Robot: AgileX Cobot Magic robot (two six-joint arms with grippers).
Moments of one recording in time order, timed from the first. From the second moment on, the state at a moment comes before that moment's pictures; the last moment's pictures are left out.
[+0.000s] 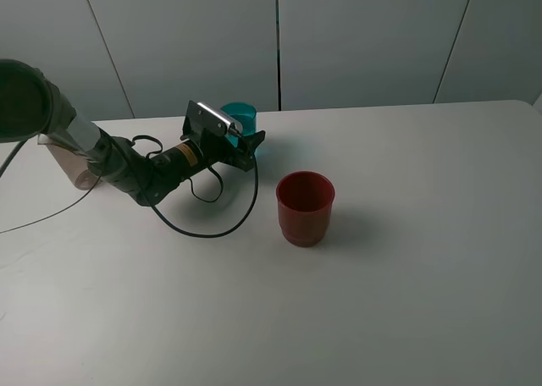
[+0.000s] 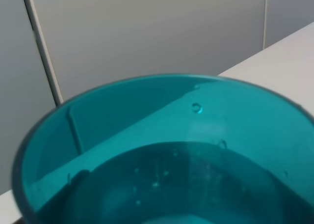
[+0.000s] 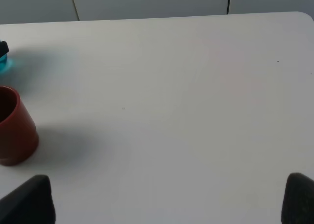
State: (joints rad) left arm -0.33 2.56 -1.33 0.44 -1.09 -0.10; right arm -0.01 0.00 -0.50 0.06 1.10 -0.01
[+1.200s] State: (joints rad) left arm -0.33 2.41 -1.13 0.44 -1.17 -0.05; right arm -0.01 0.00 -0.50 0.06 1.10 -0.01
